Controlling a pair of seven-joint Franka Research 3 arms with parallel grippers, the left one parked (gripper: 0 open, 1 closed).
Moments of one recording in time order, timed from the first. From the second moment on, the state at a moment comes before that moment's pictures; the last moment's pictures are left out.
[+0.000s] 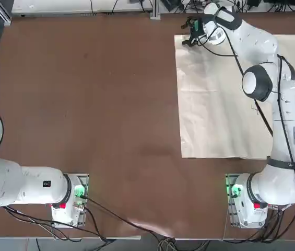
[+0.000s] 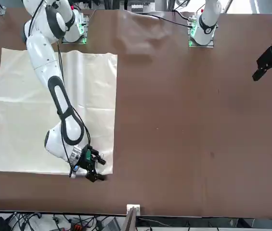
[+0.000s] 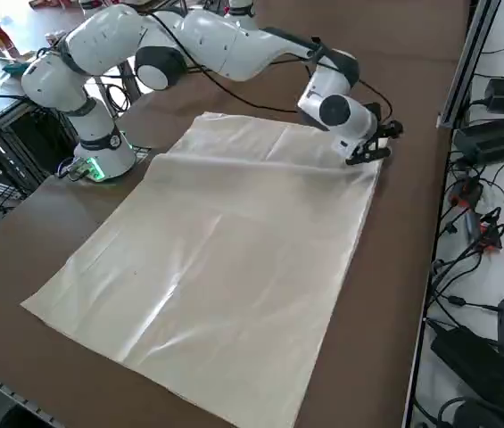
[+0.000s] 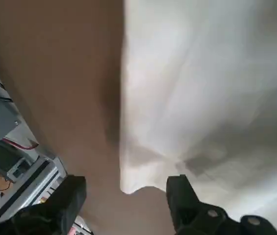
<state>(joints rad) 0.13 1.14 0.19 -1.06 0.88 2.48 0.80</state>
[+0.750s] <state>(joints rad) 0.10 0.89 0.01 -1.07 0.55 2.14 0.63</state>
